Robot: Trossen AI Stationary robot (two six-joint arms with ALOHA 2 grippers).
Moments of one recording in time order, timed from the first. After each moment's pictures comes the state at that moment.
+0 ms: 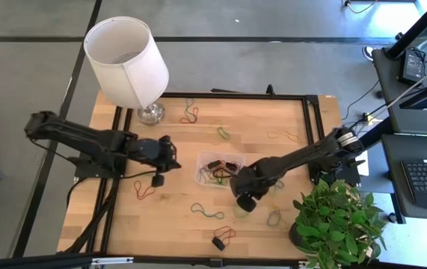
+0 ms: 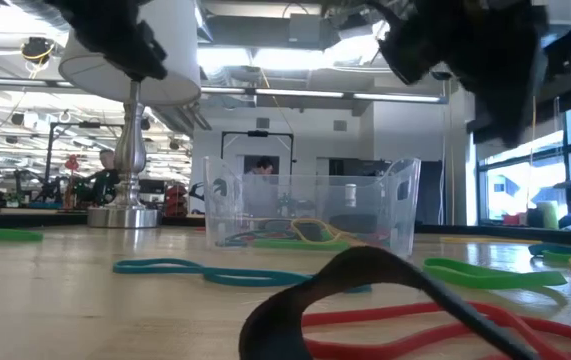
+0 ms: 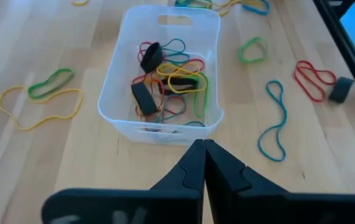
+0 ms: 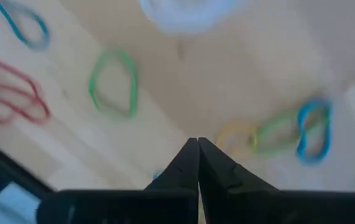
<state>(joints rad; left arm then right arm) -0.18 1.00 0.73 -0.42 -0.10 -0.15 0.34 1.81 1.42 -1.15 -0.15 1.04</state>
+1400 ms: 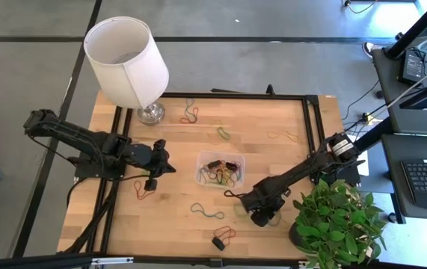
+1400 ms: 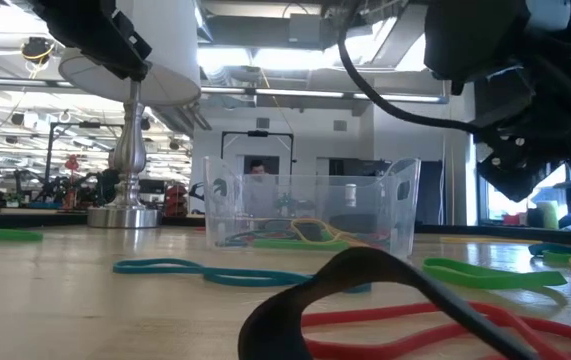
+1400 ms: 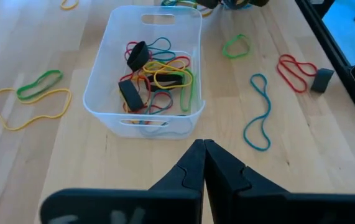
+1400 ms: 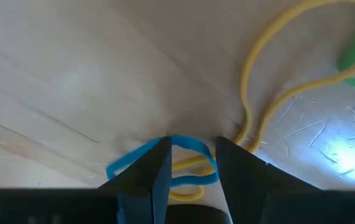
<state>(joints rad) -0.27 0.92 0.68 -0.42 -0.14 -0.17 0.46 1.89 1.08 -0.86 -0.41 1.17</state>
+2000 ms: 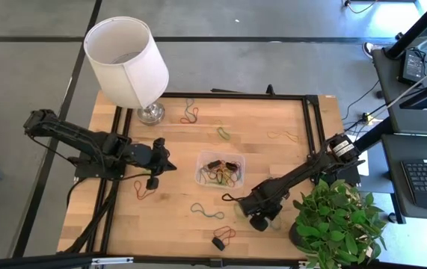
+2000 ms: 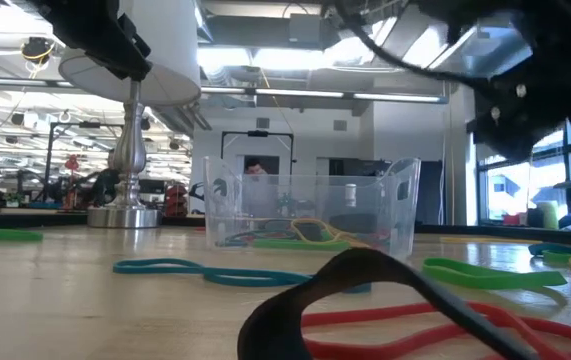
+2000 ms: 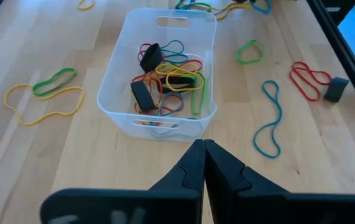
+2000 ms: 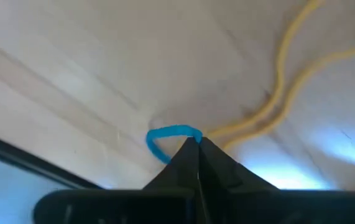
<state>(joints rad) -0.27 0.92 0.68 -0.42 -0.19 -0.21 0.49 1.89 1.20 -0.97 -0.42 1.16</state>
